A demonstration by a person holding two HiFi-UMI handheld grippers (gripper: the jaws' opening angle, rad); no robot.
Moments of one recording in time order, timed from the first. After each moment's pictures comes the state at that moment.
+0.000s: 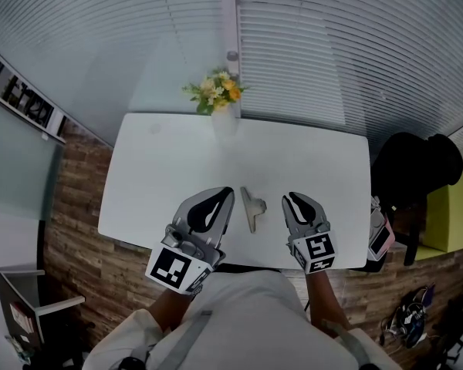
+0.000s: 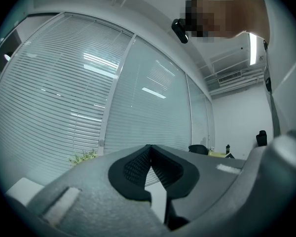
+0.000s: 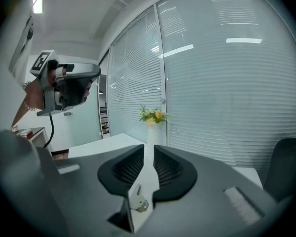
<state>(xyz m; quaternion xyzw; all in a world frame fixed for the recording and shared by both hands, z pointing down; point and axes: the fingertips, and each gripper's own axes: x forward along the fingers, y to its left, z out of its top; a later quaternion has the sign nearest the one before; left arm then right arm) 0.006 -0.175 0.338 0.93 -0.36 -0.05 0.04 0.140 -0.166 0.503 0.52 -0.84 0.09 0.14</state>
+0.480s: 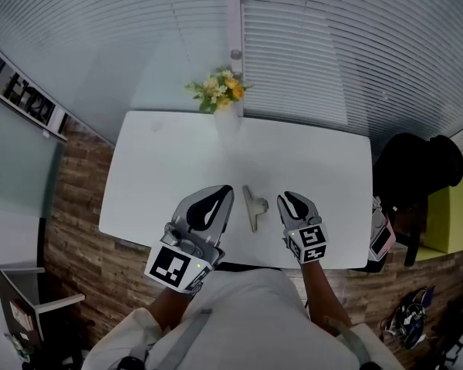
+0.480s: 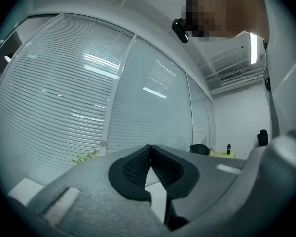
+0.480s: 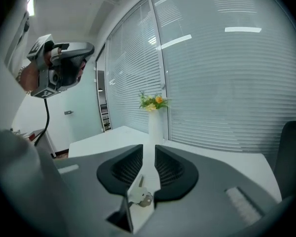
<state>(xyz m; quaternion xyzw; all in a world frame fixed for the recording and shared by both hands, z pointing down) -0.001 -0.178 0.338 0.93 -0.36 -0.04 0.04 0.135 -0.177 0.566 0.51 -0.84 0.14 0.15</state>
